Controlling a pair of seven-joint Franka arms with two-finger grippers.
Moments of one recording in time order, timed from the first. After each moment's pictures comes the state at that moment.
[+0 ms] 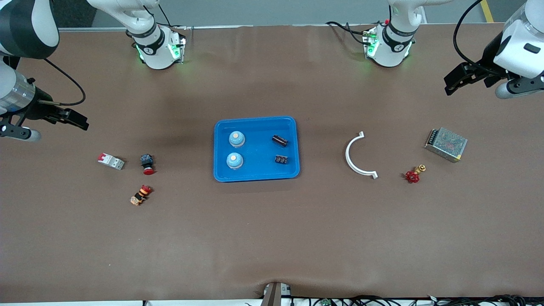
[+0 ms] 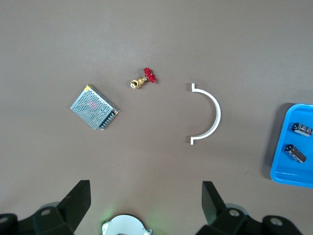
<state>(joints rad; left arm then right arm) 0.06 -0.07 -0.23 -1.56 0.03 1.42 -0.33 -0.02 -0.08 -0.04 -1.91 -0.04 1.77 0.16</state>
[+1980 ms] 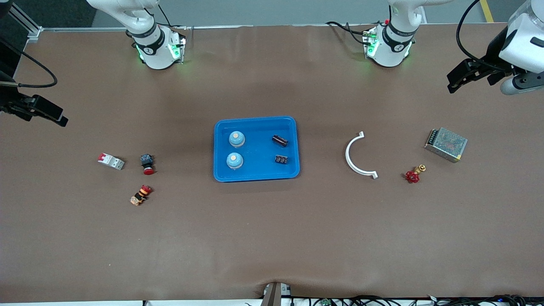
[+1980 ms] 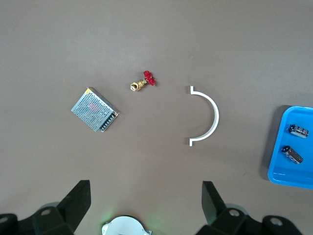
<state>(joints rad) 0.06 -0.07 -0.23 -1.53 0.03 1.42 -0.33 0.00 0.03 -0.02 -1.50 0.04 1.55 0.15</state>
